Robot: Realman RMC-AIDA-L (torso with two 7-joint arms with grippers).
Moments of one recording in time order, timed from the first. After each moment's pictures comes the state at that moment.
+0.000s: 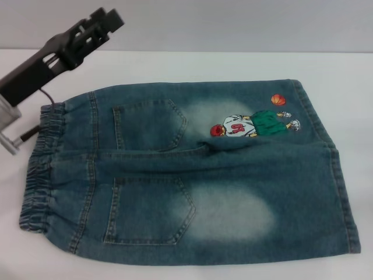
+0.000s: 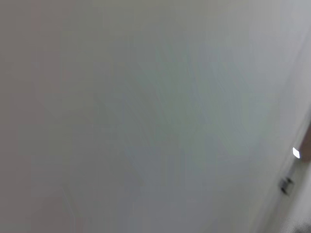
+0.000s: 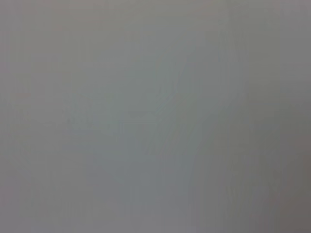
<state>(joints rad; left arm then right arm) -0.55 -1.88 1.78 0.21 0.27 1.57 -1.26 0.43 2.08 -0.45 0.03 -0.45 -1.22 0.21</state>
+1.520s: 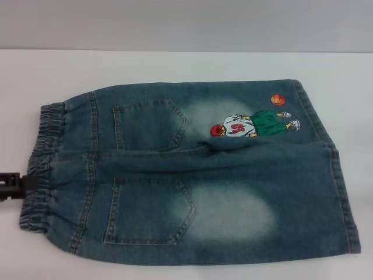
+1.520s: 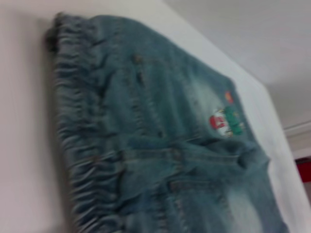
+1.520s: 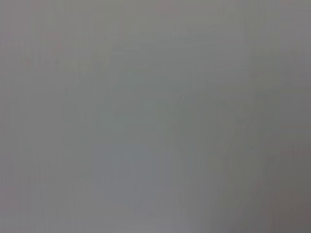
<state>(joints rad) -0.36 -1.76 0.77 0.64 2.01 1.73 -2.29 0.42 2.07 -0.47 -0.01 -0.45 -1.13 0.17</state>
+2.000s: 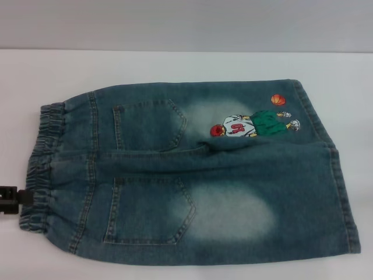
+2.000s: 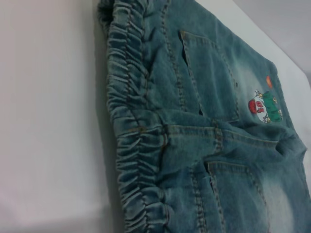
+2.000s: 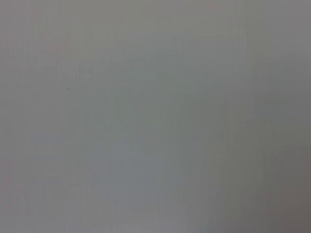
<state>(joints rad) -0.37 -1.77 0.73 0.65 2.15 1.71 -2.35 0.42 2.07 -0.47 -0.01 -0.45 -1.13 0.15</state>
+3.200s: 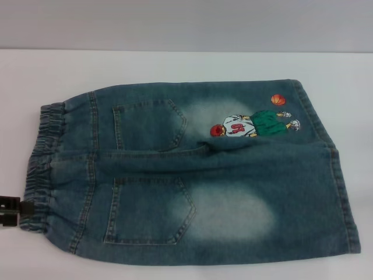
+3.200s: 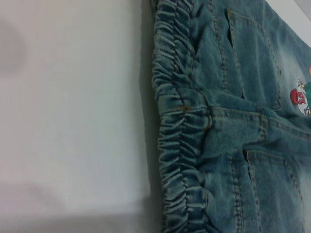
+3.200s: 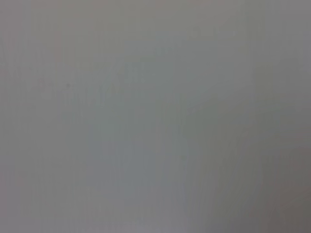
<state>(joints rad) -0.38 -1.79 0.74 0.65 2.24 1.67 -2.41 0.42 2.07 -0.47 -0.01 -0.45 -1.13 0.15</state>
